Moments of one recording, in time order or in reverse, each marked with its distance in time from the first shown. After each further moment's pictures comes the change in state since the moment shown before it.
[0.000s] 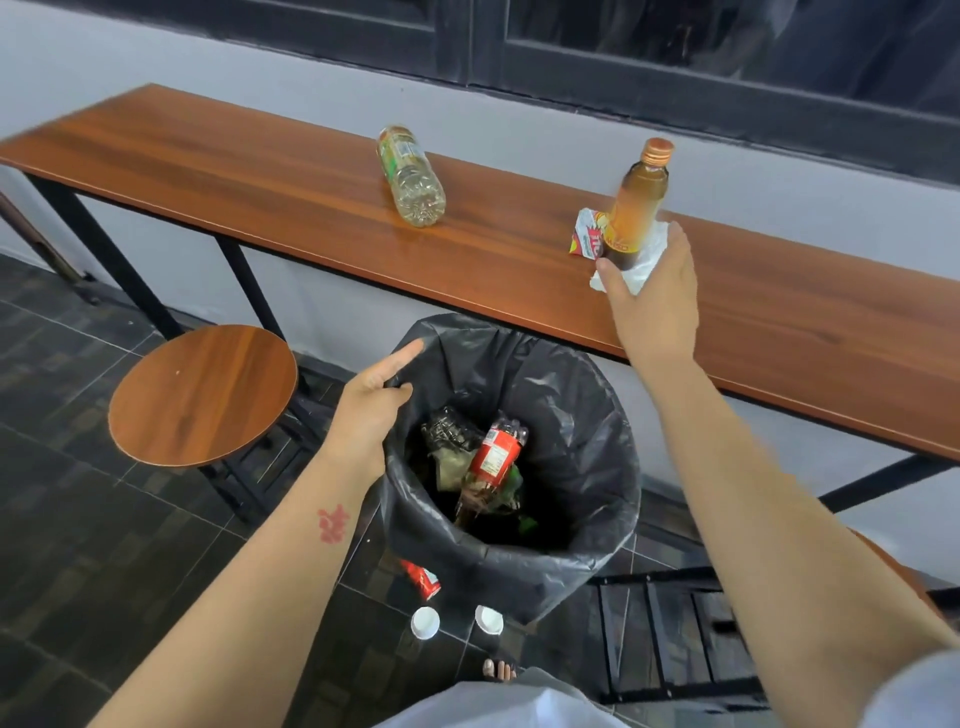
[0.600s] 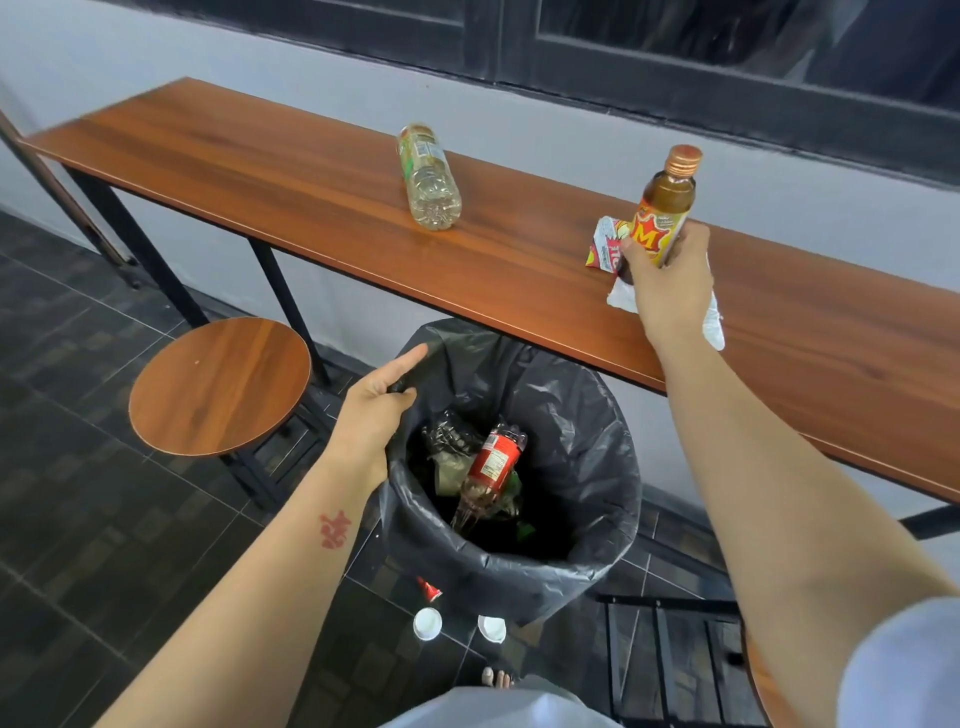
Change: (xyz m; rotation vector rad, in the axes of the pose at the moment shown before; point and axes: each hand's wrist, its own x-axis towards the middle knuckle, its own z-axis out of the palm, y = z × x) left_hand 0.010 -0.002 0.010 -0.053 0.072 -0.016; right_hand 0.057 0.014 0.030 0.265 -0.050 0.154
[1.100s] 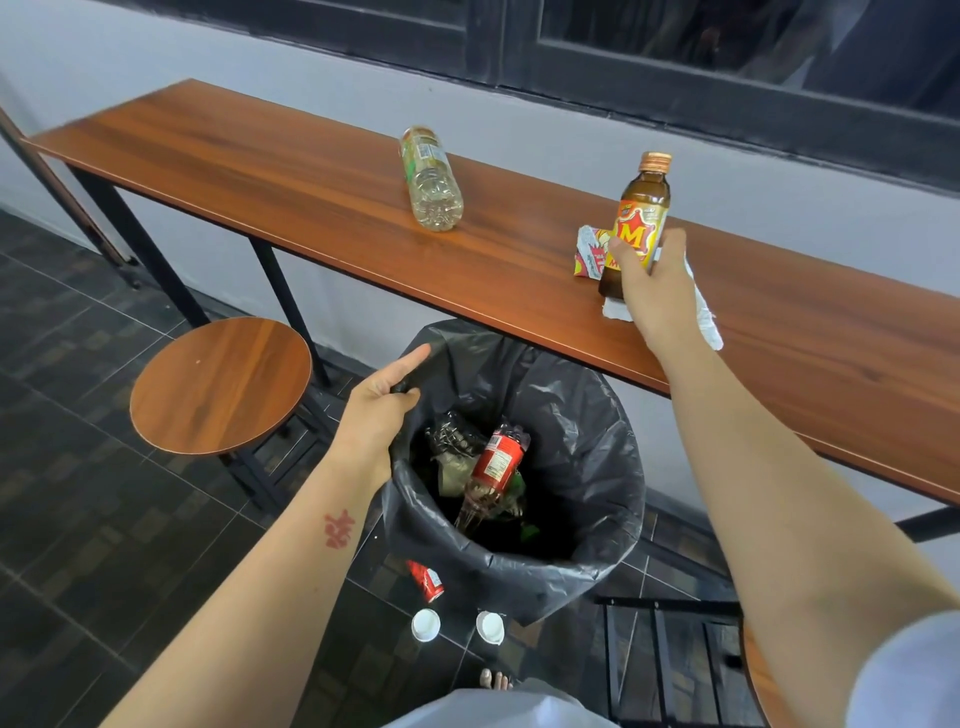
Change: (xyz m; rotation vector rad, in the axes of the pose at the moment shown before) left_hand -0.002 -0.002 0.001 -0.011 0.001 -0.012; right_hand -0.013 -0.012 -0.003 -0.035 -0.208 0.023
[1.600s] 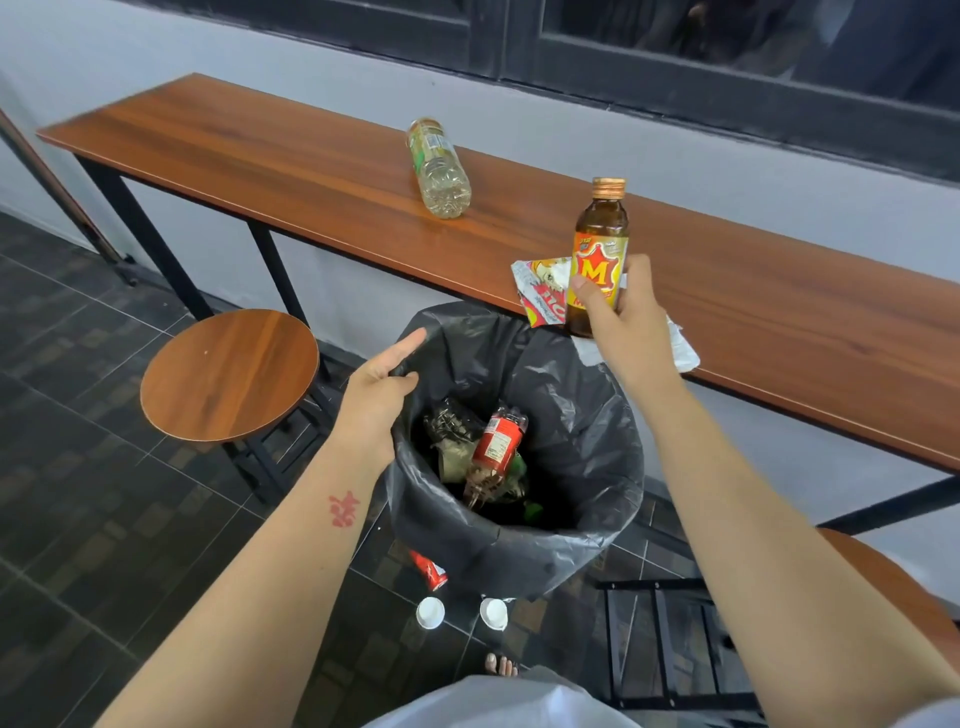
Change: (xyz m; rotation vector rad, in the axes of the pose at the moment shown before) left_hand -0.020 0.009 -0.013 0.031 0.027 -0.008; right_hand -0.085 -0.009 0.011 0.101 -0.147 -0.098
